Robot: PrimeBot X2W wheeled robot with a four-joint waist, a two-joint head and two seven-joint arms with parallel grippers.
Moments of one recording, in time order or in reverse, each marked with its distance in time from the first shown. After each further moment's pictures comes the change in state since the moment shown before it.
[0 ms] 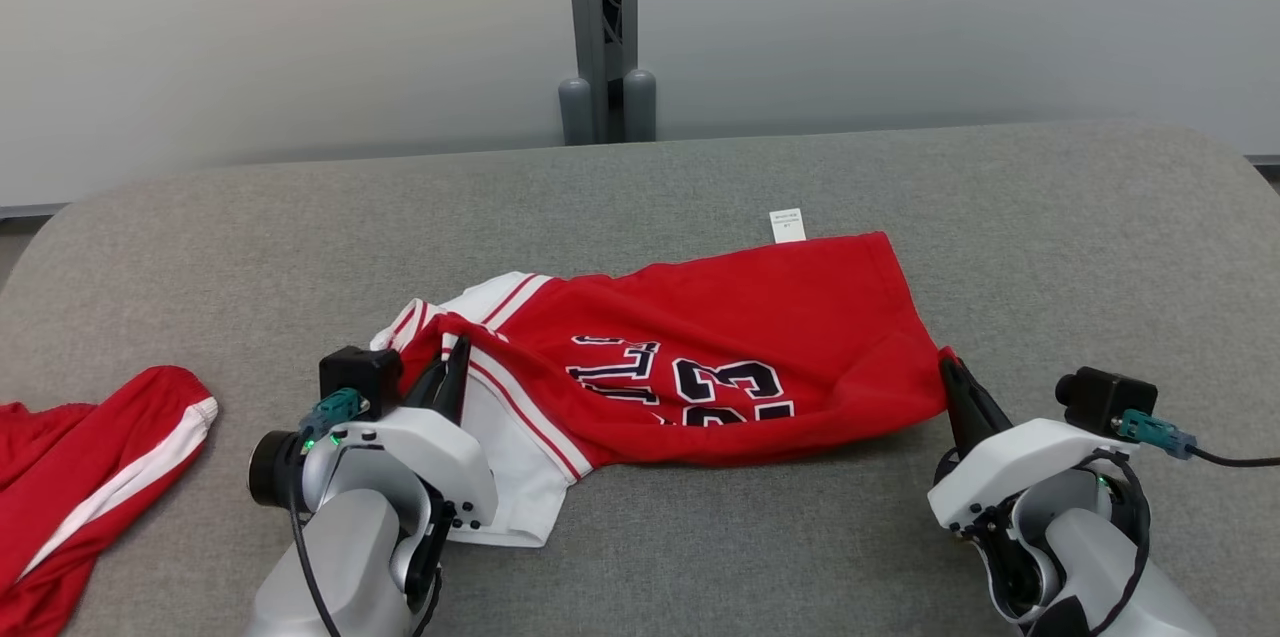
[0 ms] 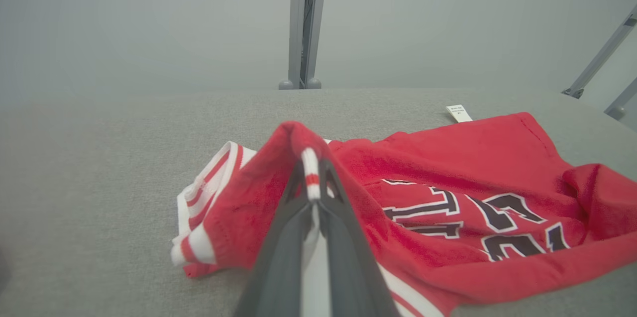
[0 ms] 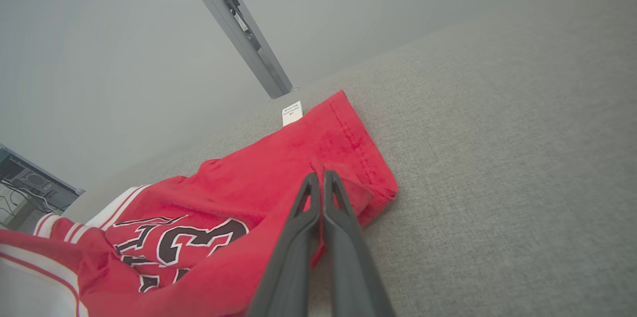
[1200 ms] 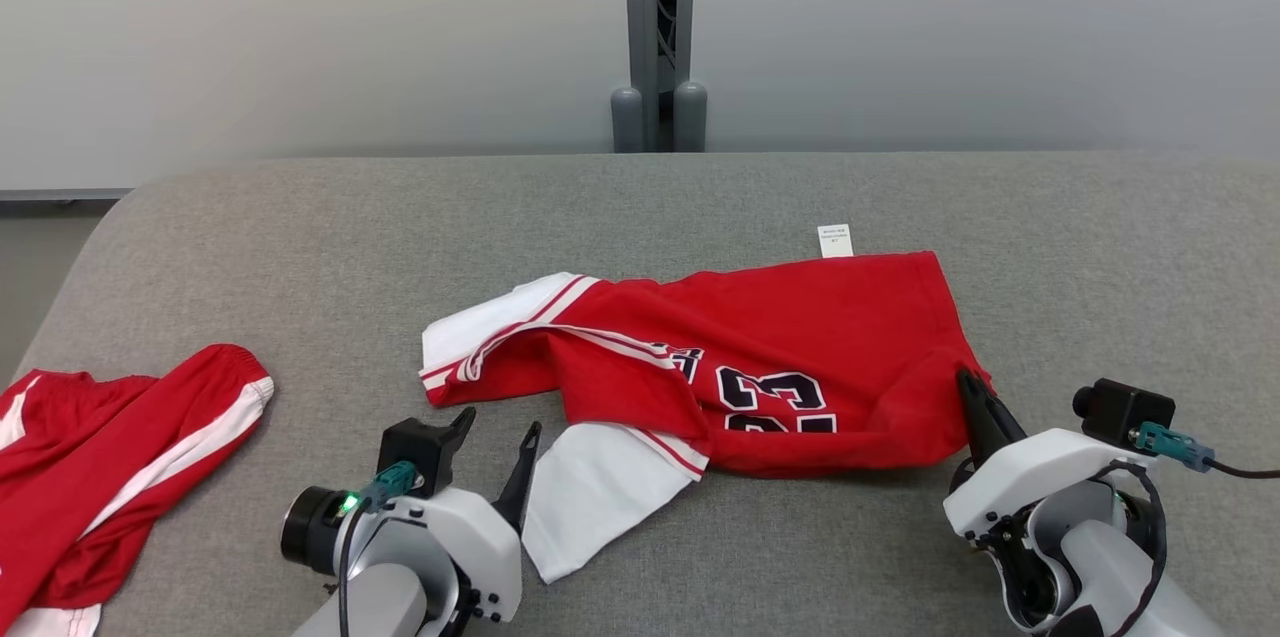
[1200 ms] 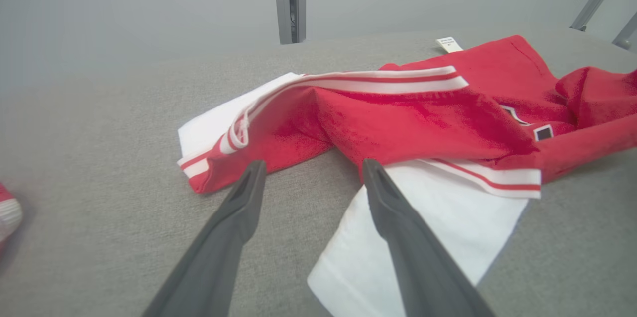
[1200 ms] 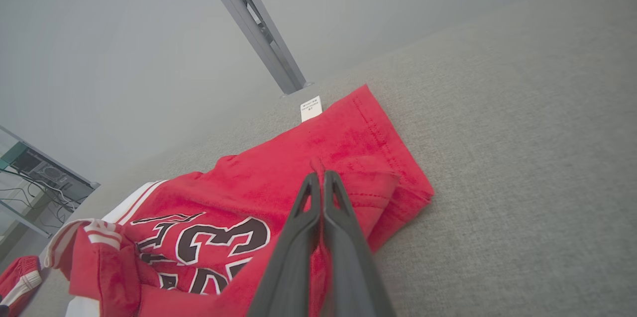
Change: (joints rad) left arm 0.055 0.105 -0.417 -0.118 -0.220 0.116 -0.002; right arm 0.009 -0.008 -0.002 0.012 0.026 0.000 0.000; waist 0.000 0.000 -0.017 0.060
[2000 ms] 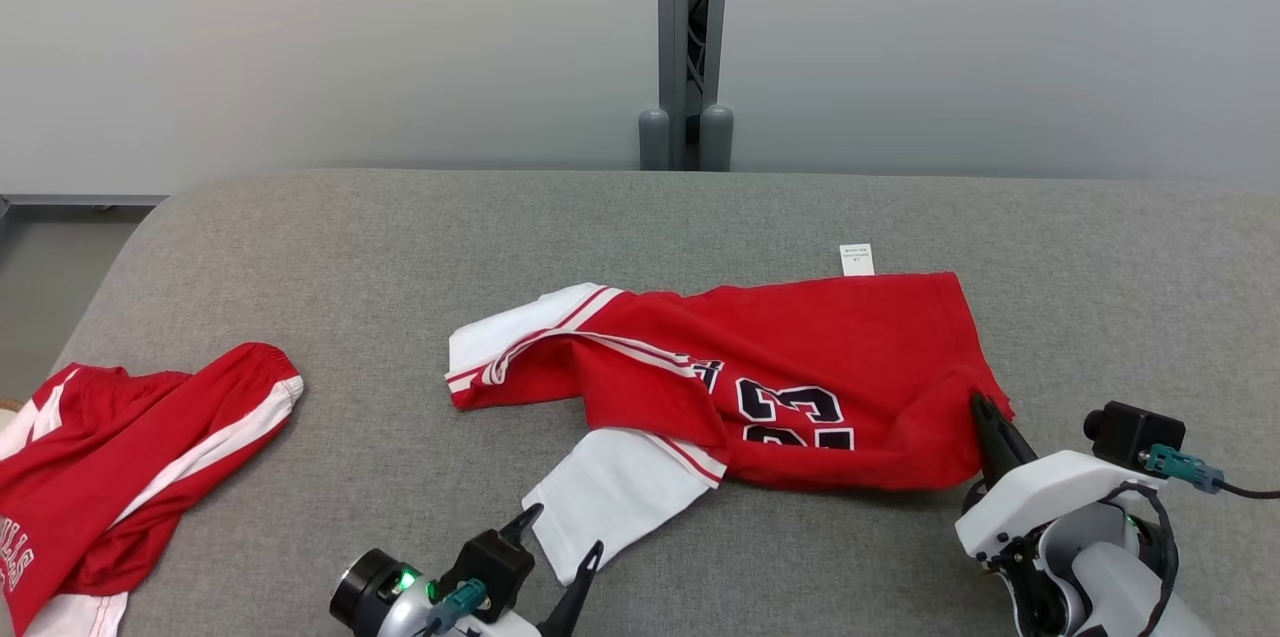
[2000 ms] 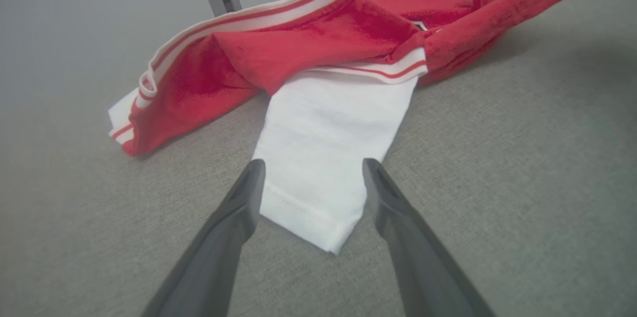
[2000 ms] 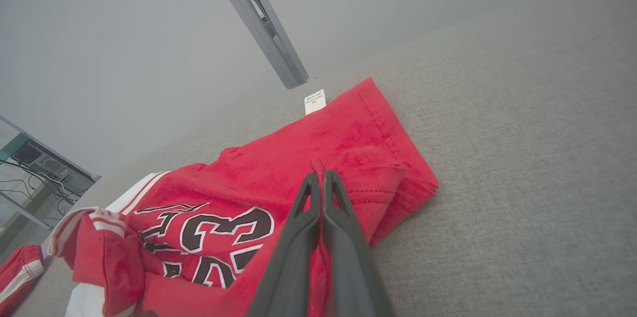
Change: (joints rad) left arm 0.185 -0.004 0.074 -0.116 0.343 -0.091 0.000; right arm 0.031 -0.011 -0.011 0.007 -0.002 0.000 0.000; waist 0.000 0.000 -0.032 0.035
